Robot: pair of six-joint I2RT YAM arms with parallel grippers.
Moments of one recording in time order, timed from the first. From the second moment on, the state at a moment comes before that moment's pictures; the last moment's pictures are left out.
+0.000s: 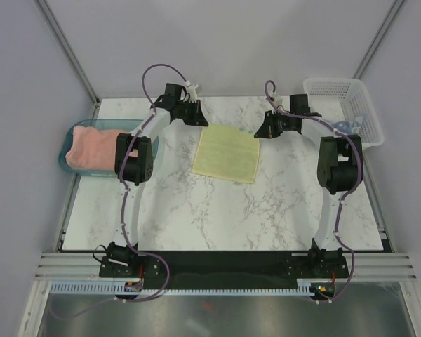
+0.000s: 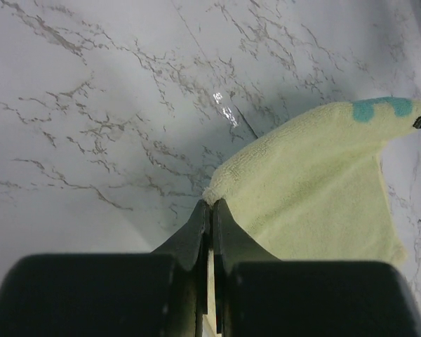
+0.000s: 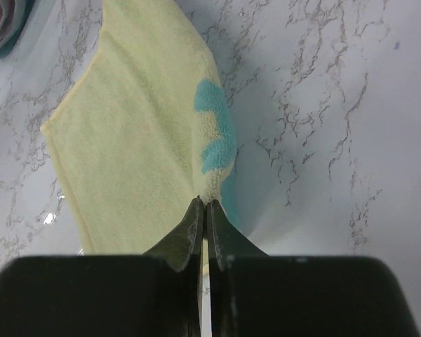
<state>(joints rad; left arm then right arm) -0.24 2.50 2.15 -0.43 0.66 -0.08 0.06 2.17 1.62 -0.32 -0.83 -0.12</state>
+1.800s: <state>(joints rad) -0.30 1.84 1.20 -0.18 0.55 -0.06 0.22 1.61 0.84 0.00 -0.67 0.04</state>
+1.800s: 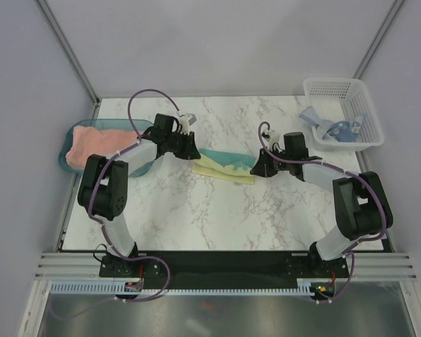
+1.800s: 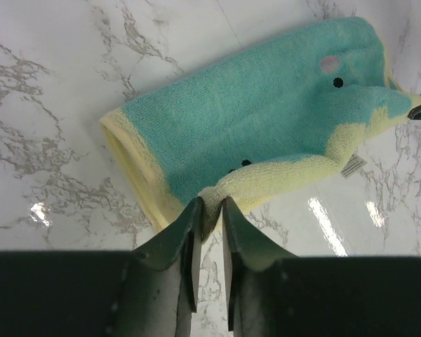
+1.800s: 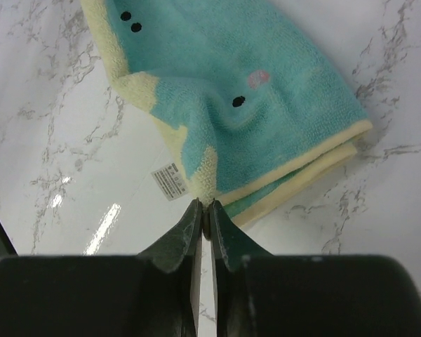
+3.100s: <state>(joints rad) -0.36 1.74 1.12 -0.33 0.28 -0.34 0.28 1.56 0.85 -0.07 -0.40 0.44</state>
